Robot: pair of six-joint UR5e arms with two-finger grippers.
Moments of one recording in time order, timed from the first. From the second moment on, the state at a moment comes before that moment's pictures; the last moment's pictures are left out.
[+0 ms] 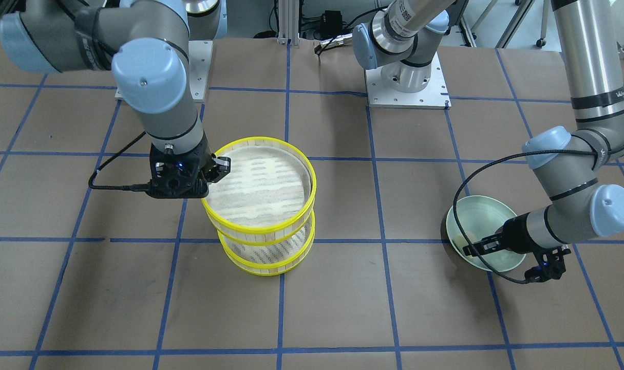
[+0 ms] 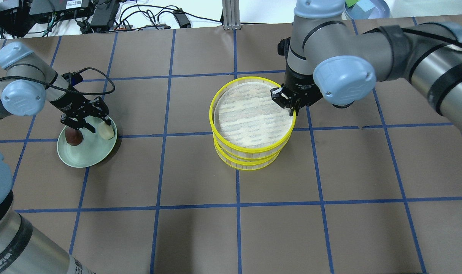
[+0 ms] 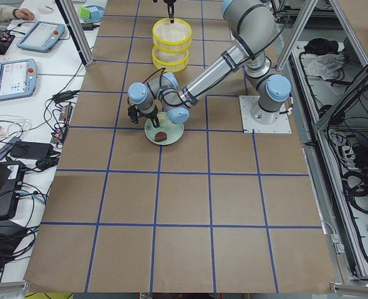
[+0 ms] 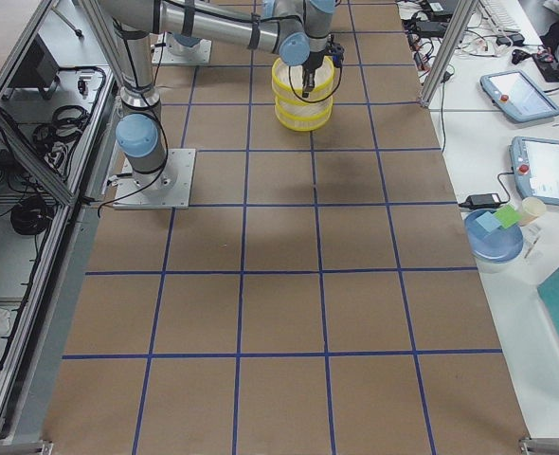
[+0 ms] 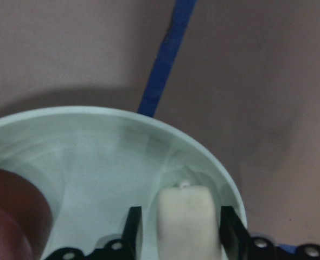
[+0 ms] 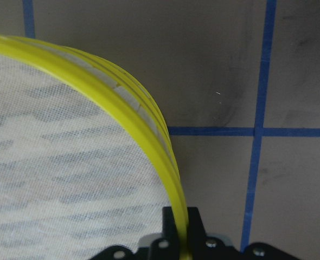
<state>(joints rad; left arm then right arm) -1.14 -2.07 -1.69 -1.18 1.40 0.10 1.72 -1.40 1.65 -1.76 -1.57 0.11</state>
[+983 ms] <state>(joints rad) -1.22 -1.94 -1.55 -1.28 1.35 -0.06 1.55 -1.64 1.56 -1.45 -1.56 0.04</state>
